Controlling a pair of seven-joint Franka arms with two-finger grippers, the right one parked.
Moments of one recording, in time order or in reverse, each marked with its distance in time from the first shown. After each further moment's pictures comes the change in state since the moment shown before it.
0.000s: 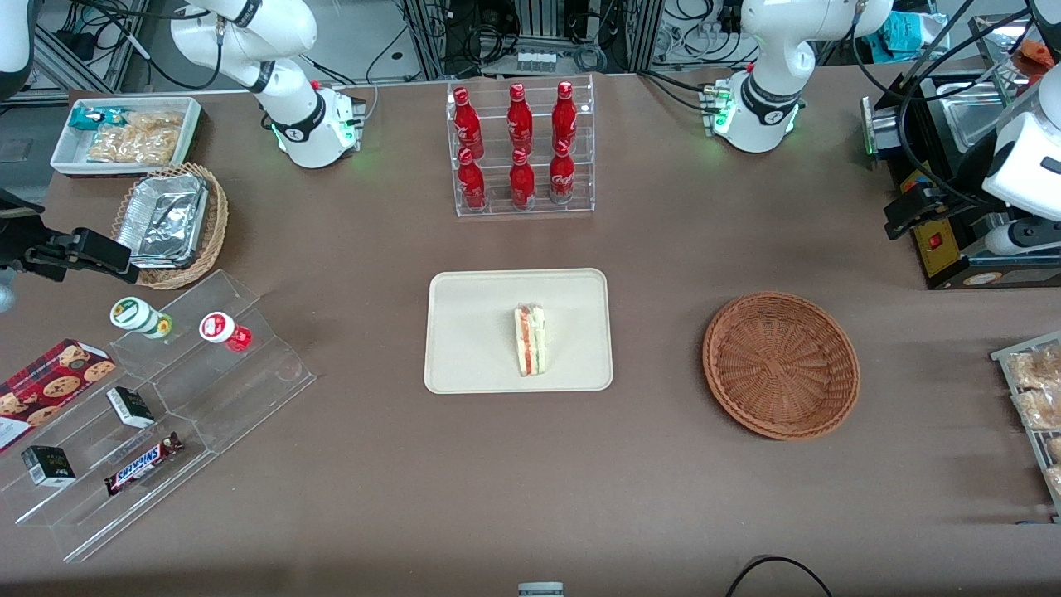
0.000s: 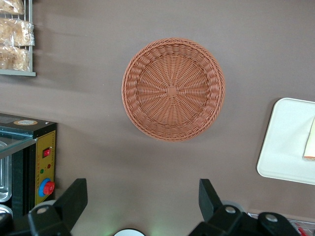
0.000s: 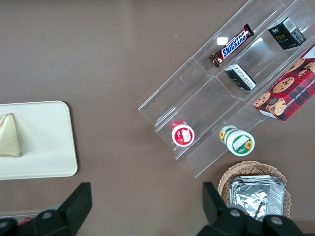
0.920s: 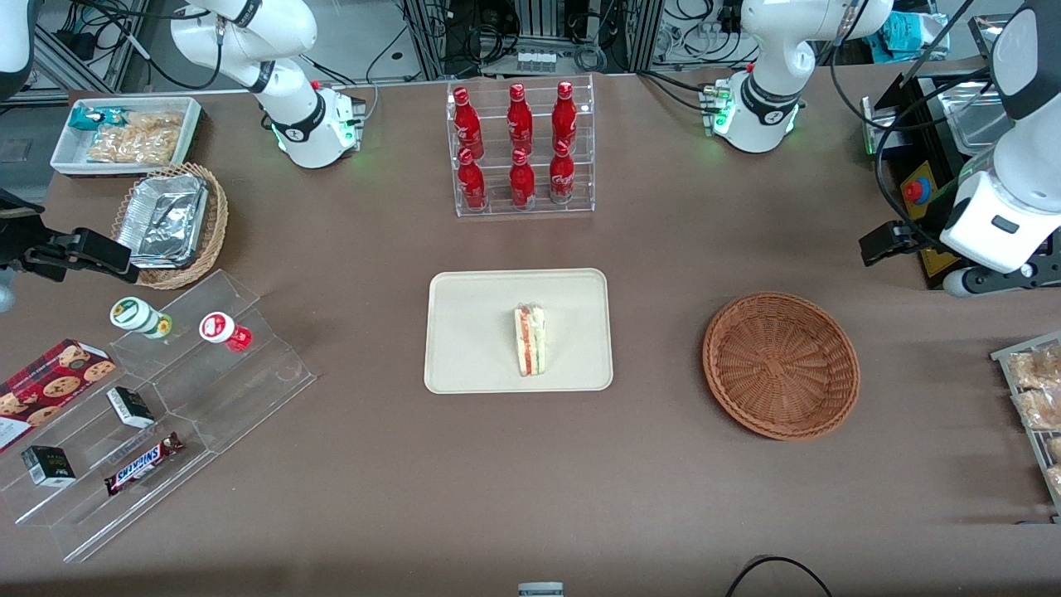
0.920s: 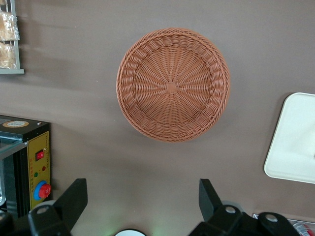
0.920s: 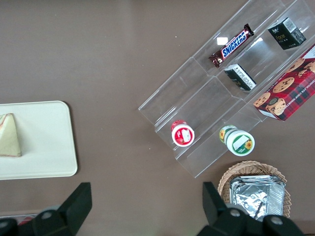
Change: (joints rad) arm -0.015 0.079 0.000 -0.006 0.007 0.026 0.000
